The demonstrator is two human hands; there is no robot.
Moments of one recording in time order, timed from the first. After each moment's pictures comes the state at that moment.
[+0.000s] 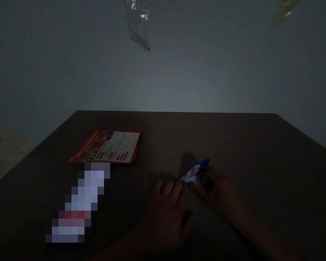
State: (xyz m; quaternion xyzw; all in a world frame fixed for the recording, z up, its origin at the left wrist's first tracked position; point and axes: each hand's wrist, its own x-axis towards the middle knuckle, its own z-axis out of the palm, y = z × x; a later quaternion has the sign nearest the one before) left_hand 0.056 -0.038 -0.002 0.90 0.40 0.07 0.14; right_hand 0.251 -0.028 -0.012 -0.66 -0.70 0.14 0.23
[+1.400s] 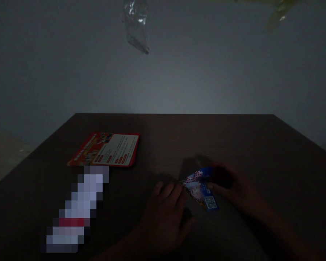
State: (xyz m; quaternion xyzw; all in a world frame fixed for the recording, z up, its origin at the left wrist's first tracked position) left_hand 0.056 -0.031 0.005 0.91 0.38 0.08 0.15; right_hand 0.296 -0.026 -0.003 -0.64 -0.63 0.29 0.33
